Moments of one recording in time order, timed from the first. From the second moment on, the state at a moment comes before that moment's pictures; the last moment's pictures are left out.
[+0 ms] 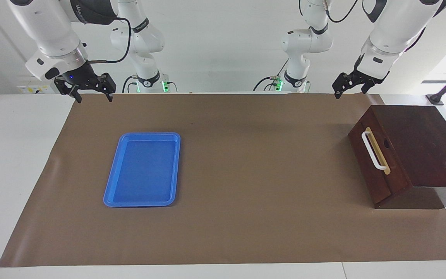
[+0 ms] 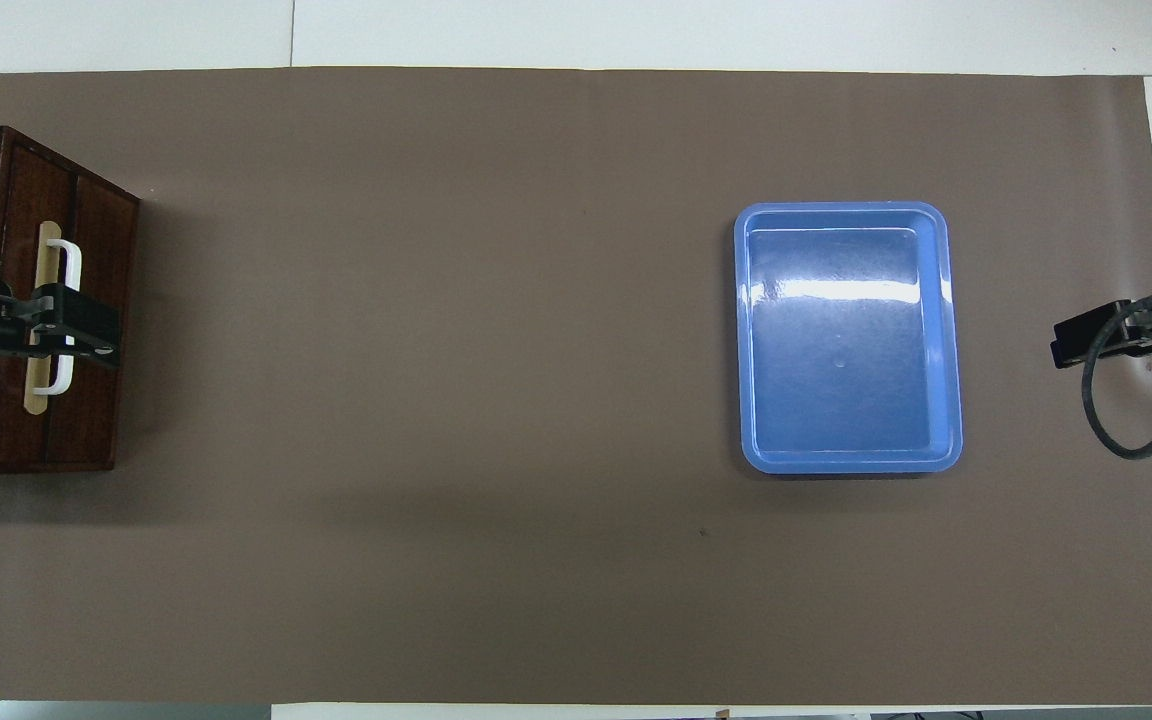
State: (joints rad) left arm -0.03 -0.01 -0.13 -1.52 0.04 1.36 -0.23; right arm -0.10 -0.04 0.09 -1.62 -0.04 1.47 -0.08
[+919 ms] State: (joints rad) left arm -0.03 -0.02 -0.08 -1.57 0.03 1.35 -0.14; right arm -0.10 -0.04 0.10 -1.62 -0.04 1.47 -0.08
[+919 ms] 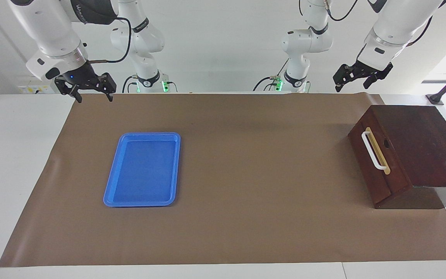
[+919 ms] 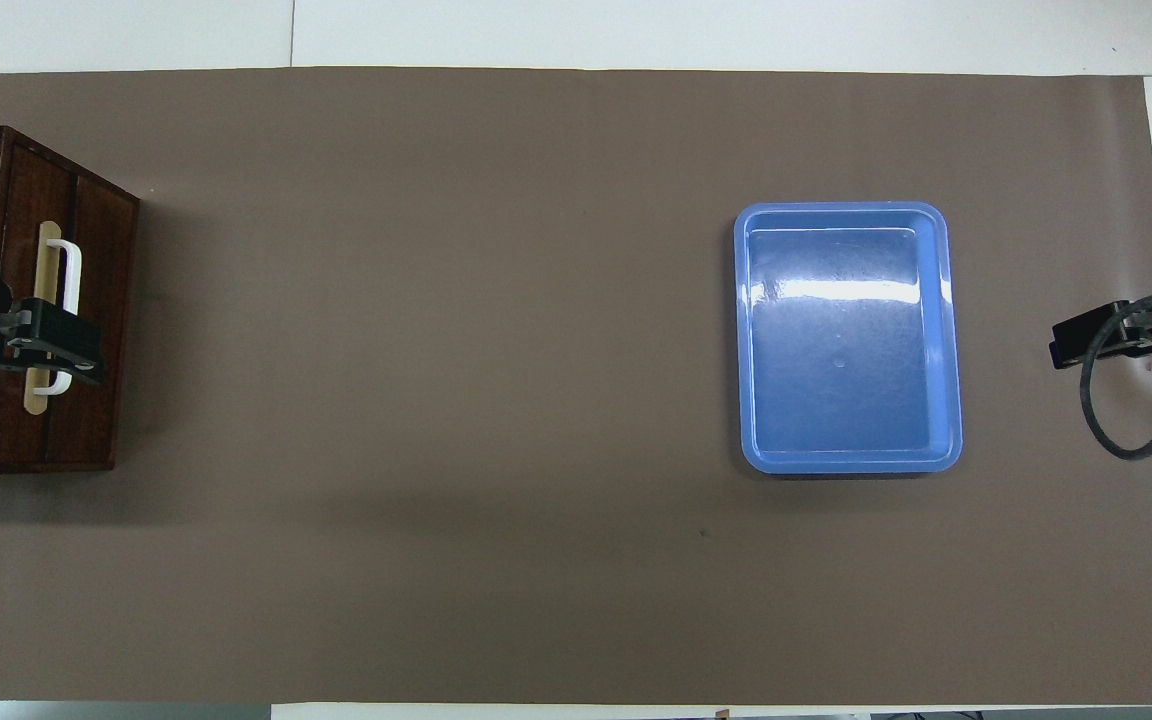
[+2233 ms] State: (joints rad) left arm -0.05 -0.05 -0.06 -1.64 -0.02 1.52 -0.05; right arm -0.10 -0.04 0.10 -1.62 0.00 1.47 -0.08
